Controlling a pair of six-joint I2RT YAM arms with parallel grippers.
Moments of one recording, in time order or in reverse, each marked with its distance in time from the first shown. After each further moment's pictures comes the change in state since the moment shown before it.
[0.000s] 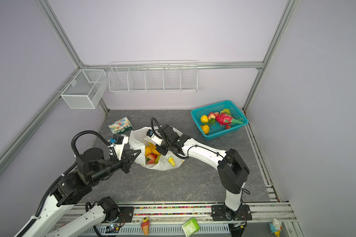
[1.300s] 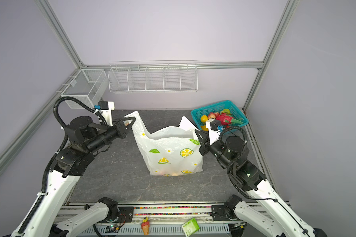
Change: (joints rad) left arm 0.309 0.320 0.365 0.148 0.225 -0.251; right arm -0.219 -1.041 -0.480 0.173 0.068 0.376
